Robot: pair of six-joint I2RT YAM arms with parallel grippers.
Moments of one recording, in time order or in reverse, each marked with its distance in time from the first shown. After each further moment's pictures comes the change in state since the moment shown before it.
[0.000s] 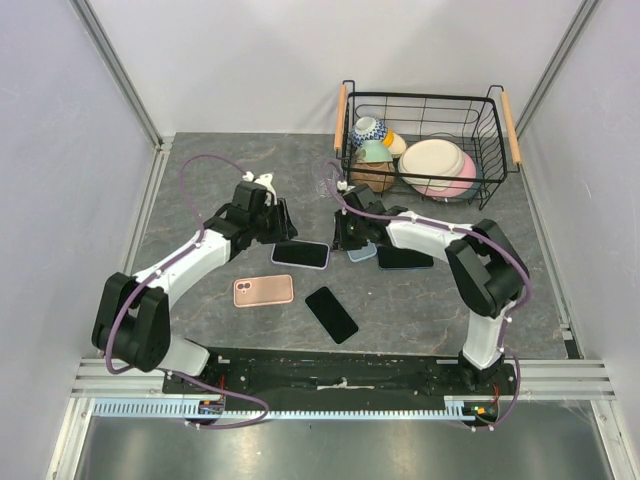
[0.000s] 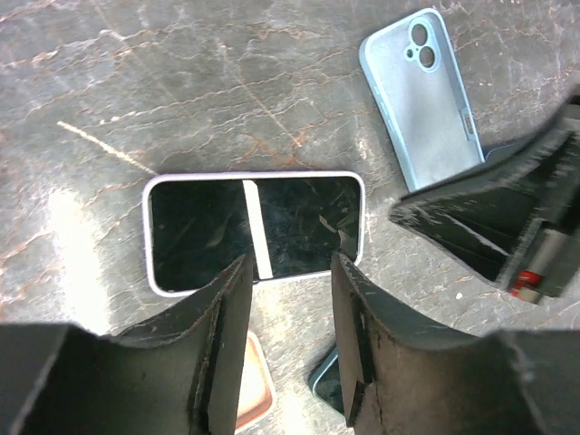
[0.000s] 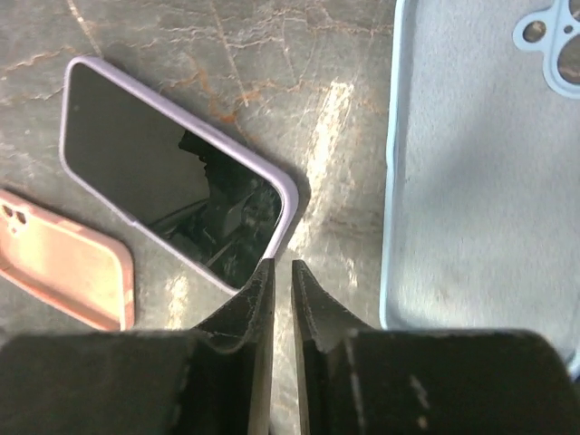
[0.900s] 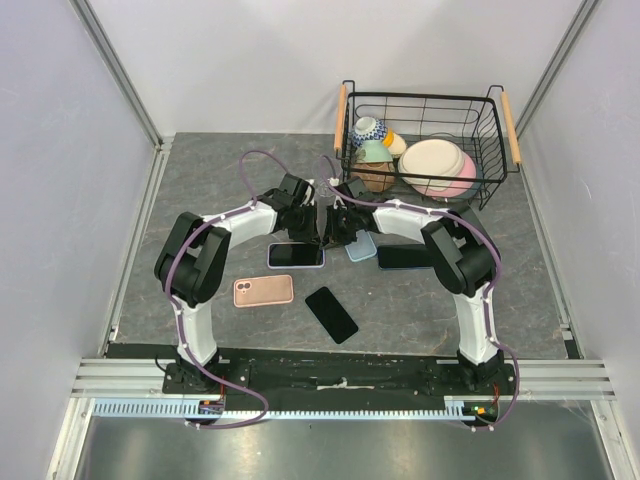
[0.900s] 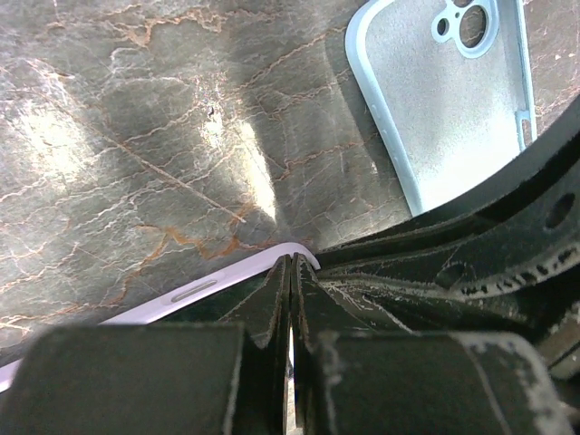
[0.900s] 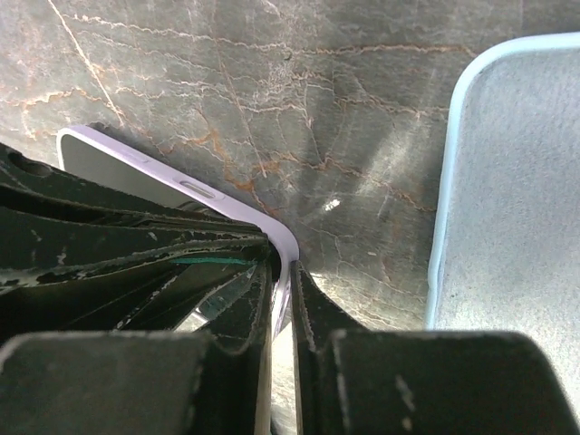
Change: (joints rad) left arm -0.077 0.486 0.298 -0.059 0.097 0.003; right arm -0.041 0.203 0.179 -0.035 -0.172 0.047
